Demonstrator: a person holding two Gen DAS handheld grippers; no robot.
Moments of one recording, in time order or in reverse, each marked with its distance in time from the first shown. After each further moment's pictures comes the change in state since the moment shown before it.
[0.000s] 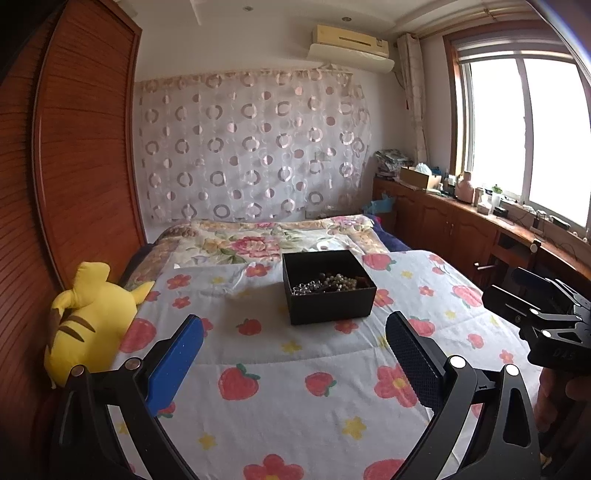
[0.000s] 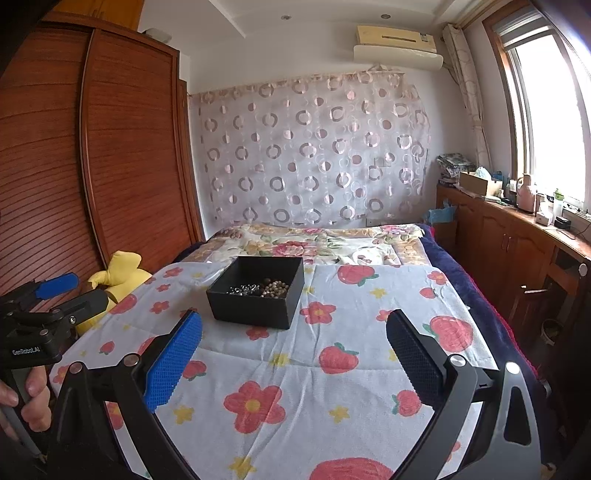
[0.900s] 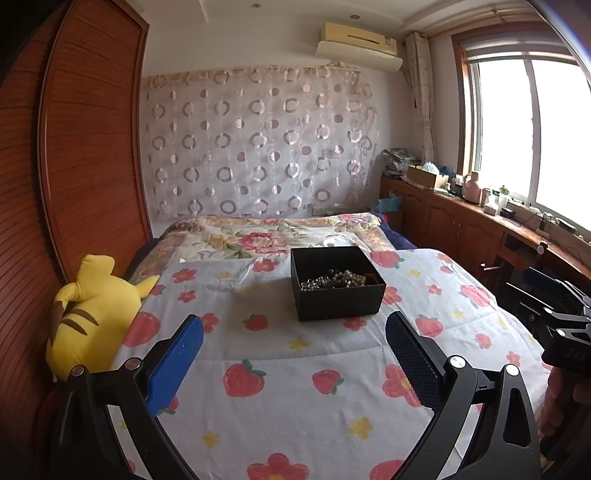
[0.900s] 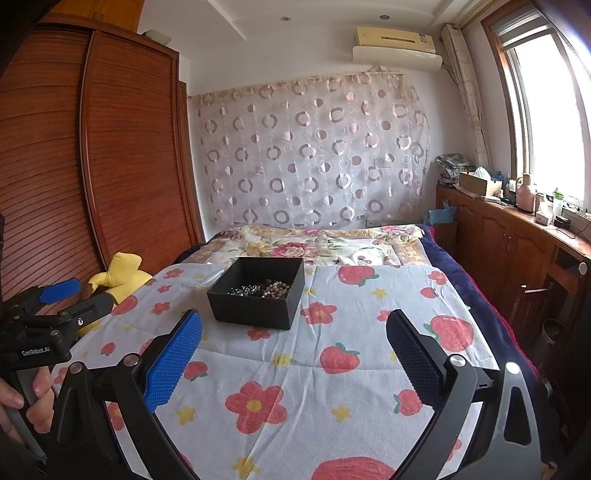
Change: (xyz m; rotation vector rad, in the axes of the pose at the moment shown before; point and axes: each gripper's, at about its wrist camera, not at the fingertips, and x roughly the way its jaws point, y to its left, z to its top) left arm 0.003 0.002 -0.002 -0.011 0.012 0.022; right arm 0.001 0.002 0.001 0.002 0.001 -0.003
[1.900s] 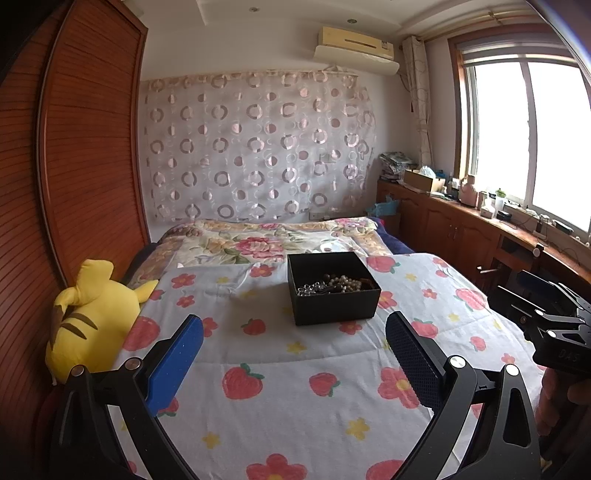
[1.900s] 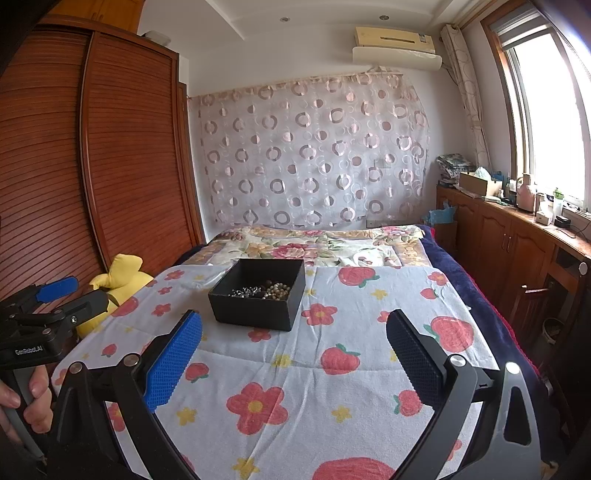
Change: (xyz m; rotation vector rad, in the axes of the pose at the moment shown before) left arm -0.002 -0.001 0.002 -0.001 -0.010 -0.008; right arm 0.001 0.000 0.000 0.003 -0.002 0.001
